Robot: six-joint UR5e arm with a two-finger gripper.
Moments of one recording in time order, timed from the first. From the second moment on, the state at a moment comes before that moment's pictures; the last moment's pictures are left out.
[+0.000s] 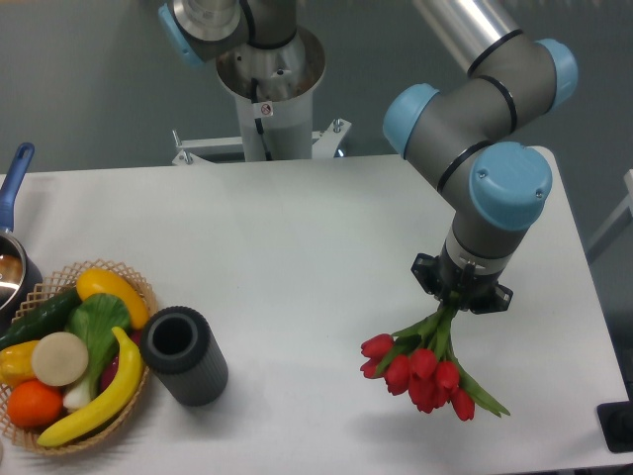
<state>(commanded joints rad) 2.61 -2.07 -1.31 -1.30 1.56 1.07</state>
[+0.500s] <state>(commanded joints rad) 2.60 -2.06 -1.31 -1.24 1.50 1.06</state>
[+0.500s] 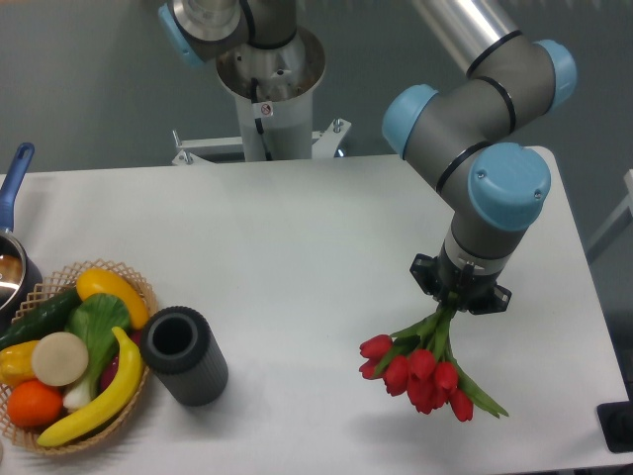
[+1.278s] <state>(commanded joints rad) 2.55 -2.03 -1.32 -0.87 0.81 0.91</state>
